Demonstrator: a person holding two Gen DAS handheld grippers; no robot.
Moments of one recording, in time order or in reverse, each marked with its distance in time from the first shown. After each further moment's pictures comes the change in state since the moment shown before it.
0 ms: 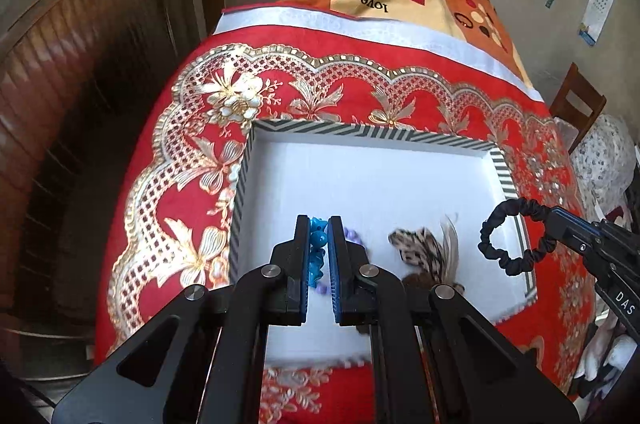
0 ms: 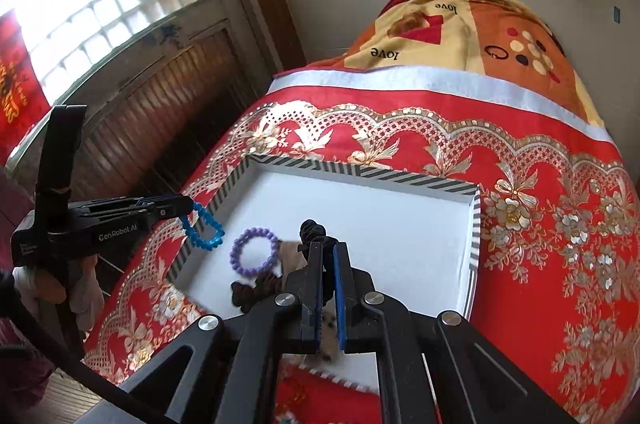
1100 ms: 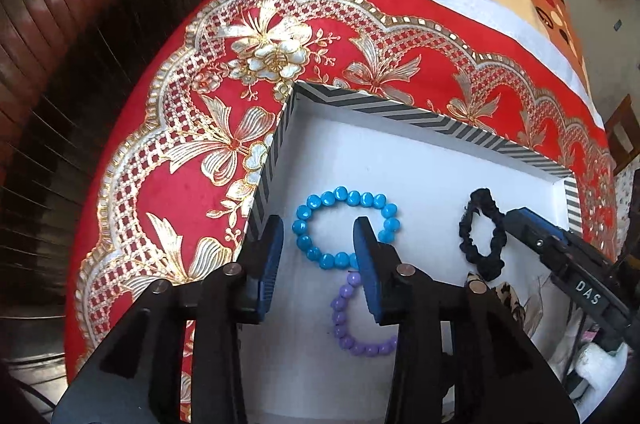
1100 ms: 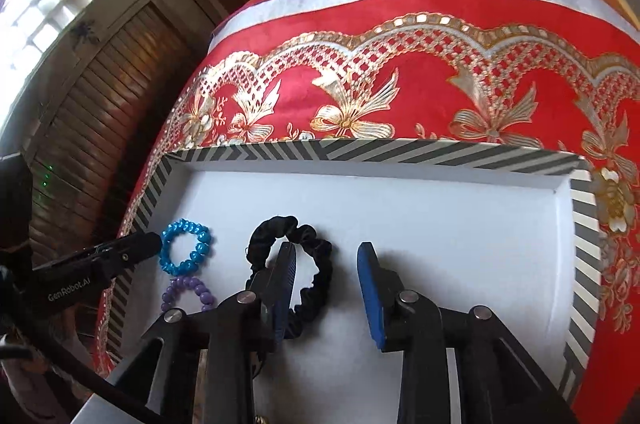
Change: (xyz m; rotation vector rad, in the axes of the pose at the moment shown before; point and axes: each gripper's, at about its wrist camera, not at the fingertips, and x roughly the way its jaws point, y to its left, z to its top) left arm 0.081 0.029 0.011 -0.154 0.123 0.091; right arm 0.144 -0.049 0.018 0.184 0.166 0.058
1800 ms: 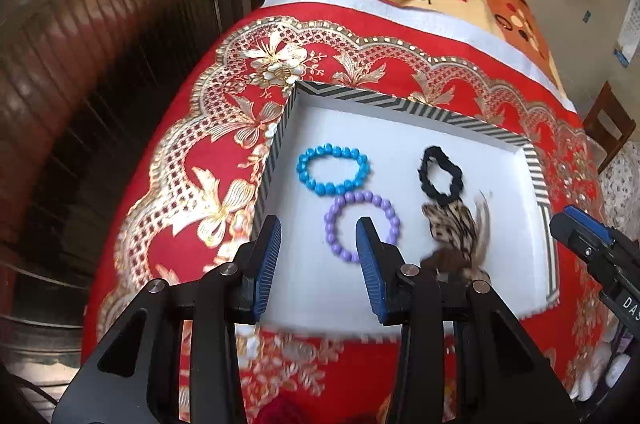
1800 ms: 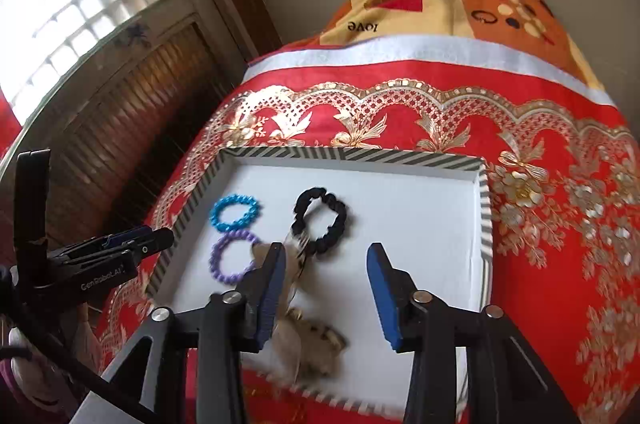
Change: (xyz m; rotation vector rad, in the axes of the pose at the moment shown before) left arm -0.080 -0.005 -0.067 0.037 -0.129 0.012; right arm -0.117 0.045 -0.060 -0.108 -0.137 -0.086
